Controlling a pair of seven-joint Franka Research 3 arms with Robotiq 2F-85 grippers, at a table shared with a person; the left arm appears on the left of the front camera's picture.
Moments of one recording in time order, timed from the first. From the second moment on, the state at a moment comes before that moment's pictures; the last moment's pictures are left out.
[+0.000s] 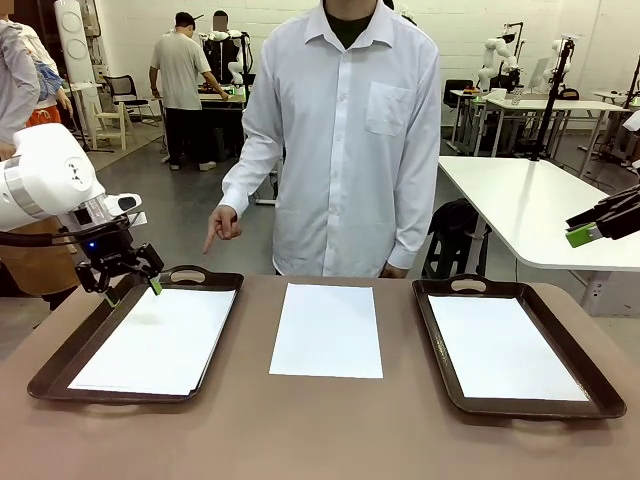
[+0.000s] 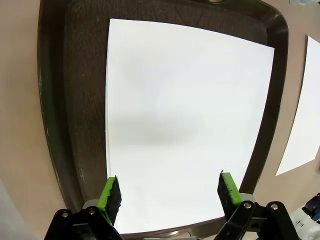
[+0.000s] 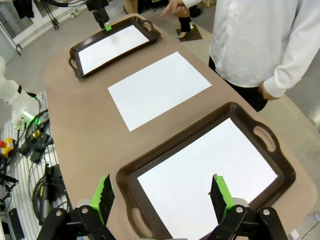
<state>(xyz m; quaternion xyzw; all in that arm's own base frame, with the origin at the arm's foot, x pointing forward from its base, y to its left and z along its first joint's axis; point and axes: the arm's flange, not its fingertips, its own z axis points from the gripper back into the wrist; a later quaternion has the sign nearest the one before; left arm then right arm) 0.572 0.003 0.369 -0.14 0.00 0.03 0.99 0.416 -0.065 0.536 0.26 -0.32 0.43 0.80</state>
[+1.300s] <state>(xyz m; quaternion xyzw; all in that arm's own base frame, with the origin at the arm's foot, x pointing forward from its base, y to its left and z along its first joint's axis) 0.568 0.001 0.370 -0.15 0.00 0.04 0.99 0.416 -0.065 0.536 0.26 -0.32 0.43 0.80</state>
